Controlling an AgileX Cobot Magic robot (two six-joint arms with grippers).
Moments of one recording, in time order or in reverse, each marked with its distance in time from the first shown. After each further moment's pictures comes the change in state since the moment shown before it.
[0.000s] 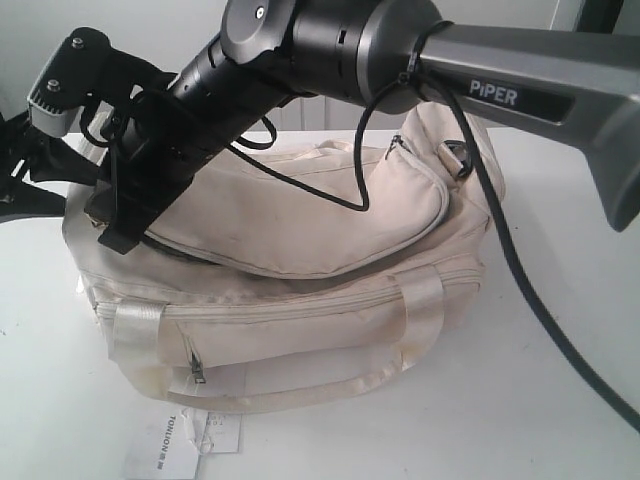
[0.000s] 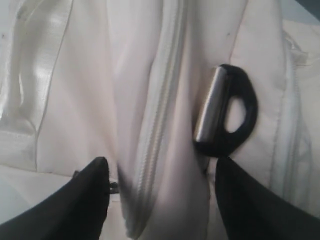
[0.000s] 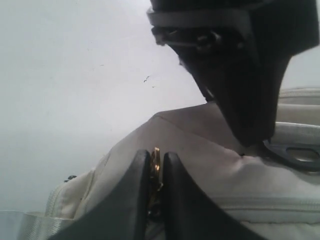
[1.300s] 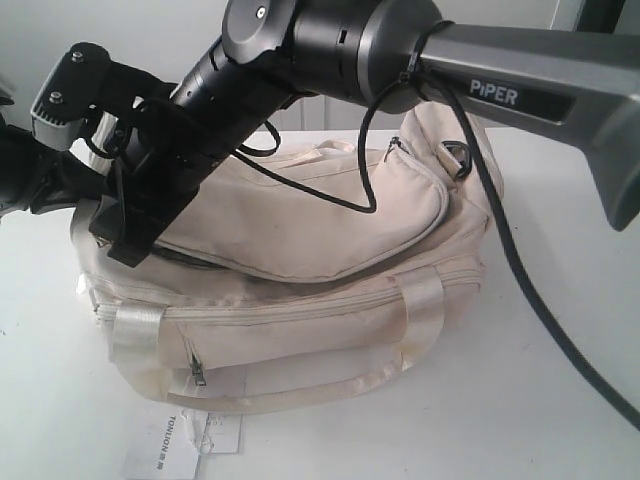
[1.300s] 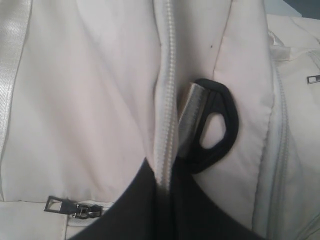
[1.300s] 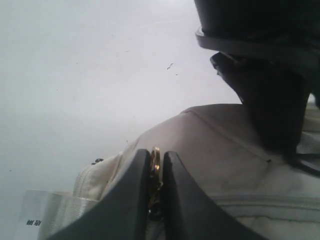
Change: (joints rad) left arm -0.043 0.063 0.001 -0.110 -0.027 0.122; right arm 0.000 0.000 0.000 -0.006 0.097 0.000
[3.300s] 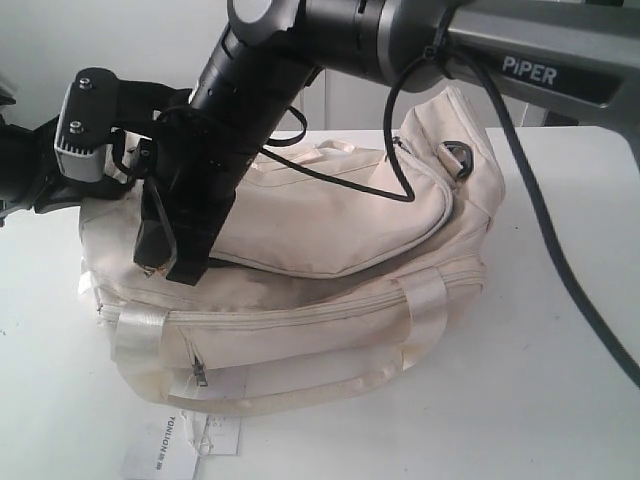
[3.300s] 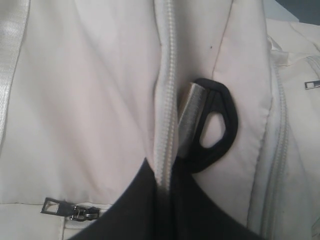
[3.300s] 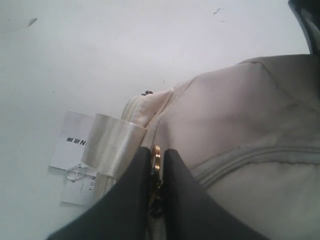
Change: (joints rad) left arm -0.004 0.004 0.000 -0.013 -0.009 -0.008; right arm 0.000 -0.049 0.000 -0.164 0.208 -0.002
